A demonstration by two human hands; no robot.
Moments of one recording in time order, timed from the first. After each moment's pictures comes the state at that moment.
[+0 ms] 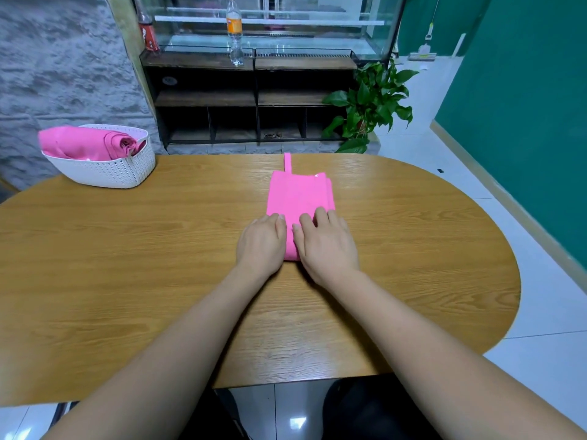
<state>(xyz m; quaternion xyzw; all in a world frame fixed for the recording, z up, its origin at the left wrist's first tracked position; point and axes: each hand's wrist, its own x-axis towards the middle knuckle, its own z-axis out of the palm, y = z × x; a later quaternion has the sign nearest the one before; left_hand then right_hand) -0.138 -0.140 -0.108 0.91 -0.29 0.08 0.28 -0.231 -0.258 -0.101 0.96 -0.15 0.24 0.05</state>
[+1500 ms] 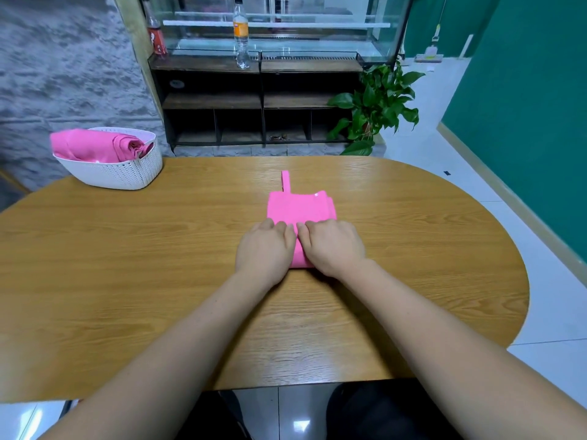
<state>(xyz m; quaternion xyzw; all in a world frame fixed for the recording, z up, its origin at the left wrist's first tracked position) -0.154 -0.130 -0.093 0.92 -0.33 0.13 0.14 -0.222 -0.272 -0.081 0.98 -0.09 0.16 0.04</state>
